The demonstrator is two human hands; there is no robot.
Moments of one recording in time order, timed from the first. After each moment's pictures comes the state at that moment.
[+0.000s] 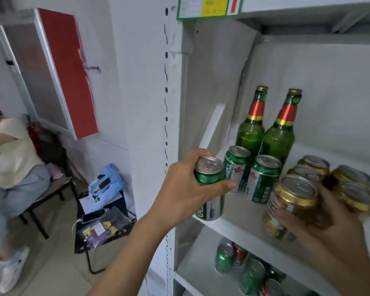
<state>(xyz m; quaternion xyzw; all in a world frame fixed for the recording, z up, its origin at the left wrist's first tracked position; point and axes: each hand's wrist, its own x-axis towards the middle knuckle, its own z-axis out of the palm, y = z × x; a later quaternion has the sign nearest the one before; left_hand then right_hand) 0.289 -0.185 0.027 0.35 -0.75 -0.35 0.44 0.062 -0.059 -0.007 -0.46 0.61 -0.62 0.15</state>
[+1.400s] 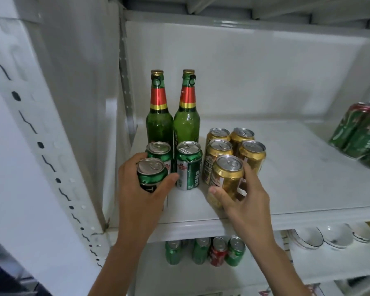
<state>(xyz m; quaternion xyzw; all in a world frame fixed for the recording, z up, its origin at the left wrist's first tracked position) 0.216 -0.261 -0.040 0.23 -0.73 -0.43 0.49 0.099 -0.083 -0.044 -0.32 0.76 -0.55 -0.13</state>
